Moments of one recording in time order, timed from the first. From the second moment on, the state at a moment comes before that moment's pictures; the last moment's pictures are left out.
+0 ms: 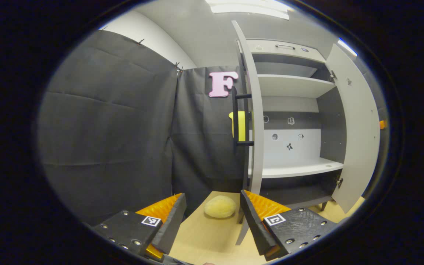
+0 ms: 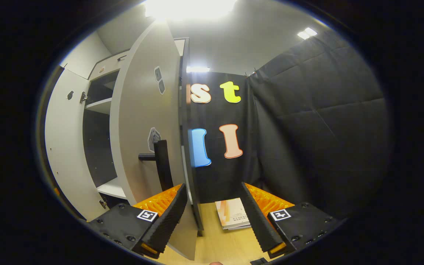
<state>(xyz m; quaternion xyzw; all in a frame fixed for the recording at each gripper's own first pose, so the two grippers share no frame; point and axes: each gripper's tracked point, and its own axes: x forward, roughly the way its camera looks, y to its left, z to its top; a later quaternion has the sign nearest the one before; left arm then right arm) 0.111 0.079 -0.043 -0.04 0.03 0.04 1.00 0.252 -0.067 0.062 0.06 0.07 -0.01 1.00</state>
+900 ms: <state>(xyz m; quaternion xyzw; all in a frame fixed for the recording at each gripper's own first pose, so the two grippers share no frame) 0.129 0.114 -0.064 -0.04 0.04 0.03 1.00 0.279 0.045 0.066 0.07 0.06 0.05 0.99</state>
